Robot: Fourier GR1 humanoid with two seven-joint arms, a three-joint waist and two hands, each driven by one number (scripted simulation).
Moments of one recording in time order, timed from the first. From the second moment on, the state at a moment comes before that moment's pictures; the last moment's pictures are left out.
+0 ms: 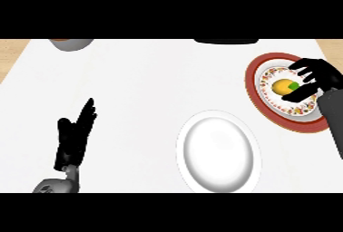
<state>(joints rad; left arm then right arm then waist) -0.05 0.13 -0.05 -1.47 -0.06 0.16 0.23 -0.84 -0.48 -0.33 -0.40 0.91 -0.01 0.00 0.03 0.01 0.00</state>
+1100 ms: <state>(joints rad) -0.05 0.13 -0.03 -1.47 -0.07 0.15 0.23 -0.76 -0.57 -0.69 -0.35 0.41 0.22 -0.52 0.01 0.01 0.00</state>
